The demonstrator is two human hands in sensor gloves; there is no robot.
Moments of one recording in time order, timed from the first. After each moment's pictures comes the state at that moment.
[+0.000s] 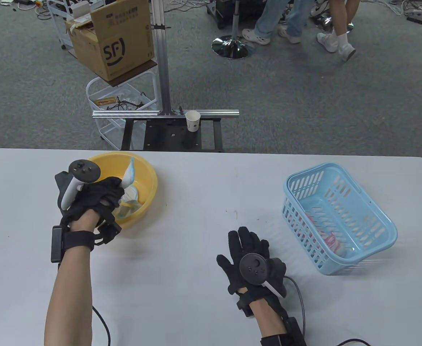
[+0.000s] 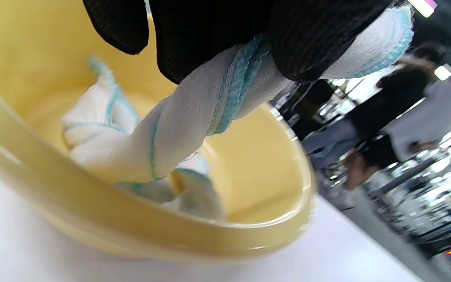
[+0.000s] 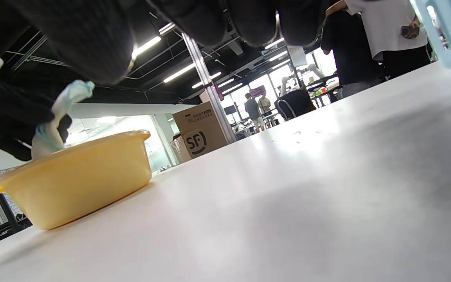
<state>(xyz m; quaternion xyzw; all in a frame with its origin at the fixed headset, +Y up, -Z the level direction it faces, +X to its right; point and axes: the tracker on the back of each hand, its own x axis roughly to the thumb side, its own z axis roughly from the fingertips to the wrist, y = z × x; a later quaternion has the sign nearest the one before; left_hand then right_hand) -0.323 -0.656 -0.435 -0.12 0.11 0.34 0.93 0.105 -0.759 -0.312 0.14 -0.07 0.96 0.22</state>
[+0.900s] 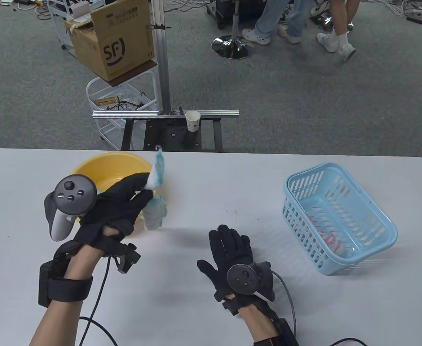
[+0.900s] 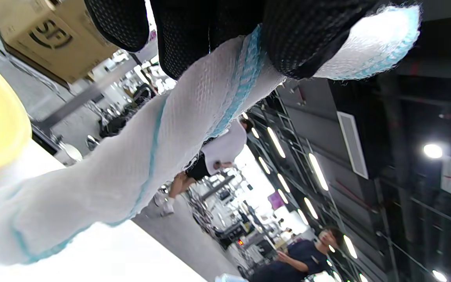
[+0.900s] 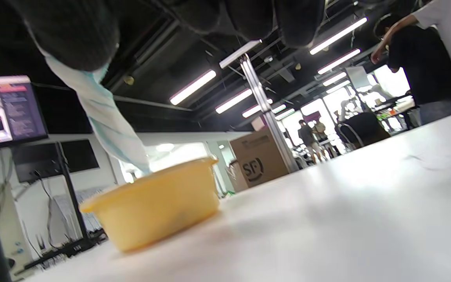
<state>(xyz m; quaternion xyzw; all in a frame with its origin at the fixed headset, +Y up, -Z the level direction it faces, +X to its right) -0.227 -0.547 -0.324 0.01 -0.16 0.46 0.87 0.069 -0.739 -0.293 0.24 -0.17 0.92 0.27</state>
